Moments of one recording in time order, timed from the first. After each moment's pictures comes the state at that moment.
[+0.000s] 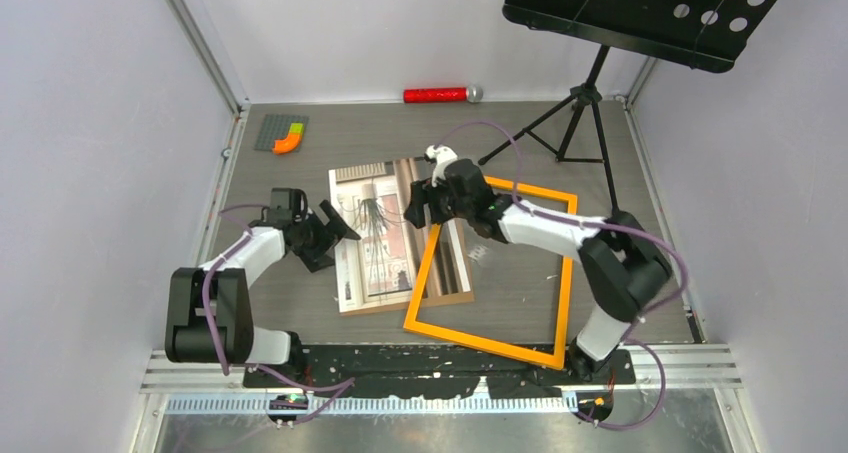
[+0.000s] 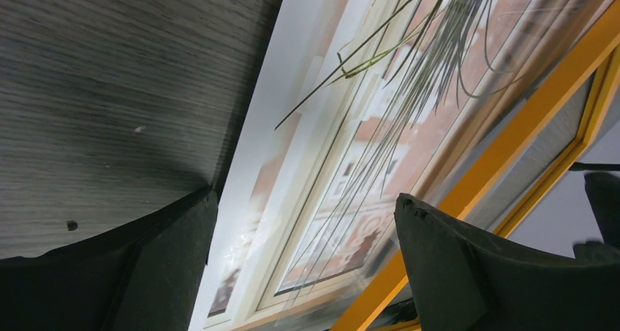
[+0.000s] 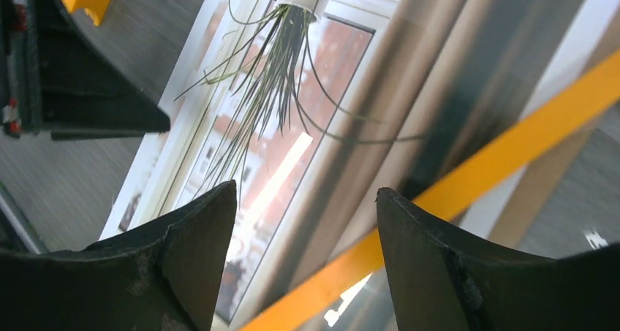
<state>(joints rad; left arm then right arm) -0.03 1.39 0.66 -0.36 0.34 -0.75 0.72 1.64 1.01 0.09 -0.11 0.33</state>
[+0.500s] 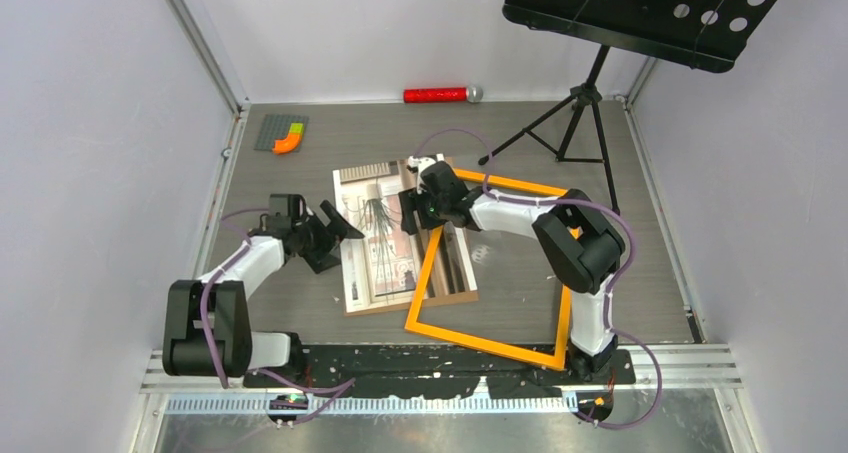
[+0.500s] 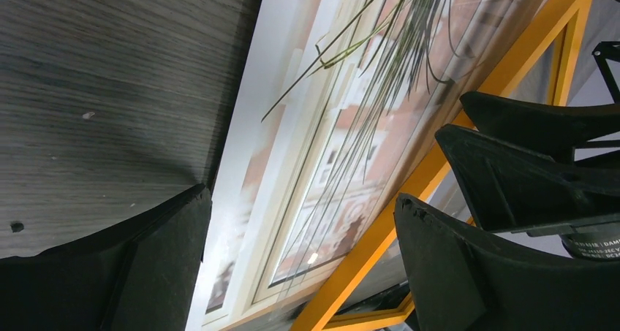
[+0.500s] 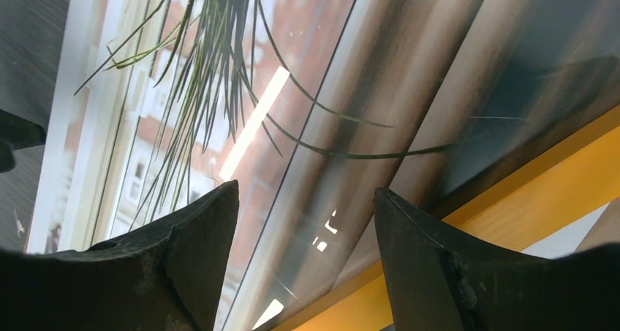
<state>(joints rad) -0.03 1.33 0.59 -0.26 0.42 -0.81 0.73 1.95 1.22 -0.03 -0.11 0.31</state>
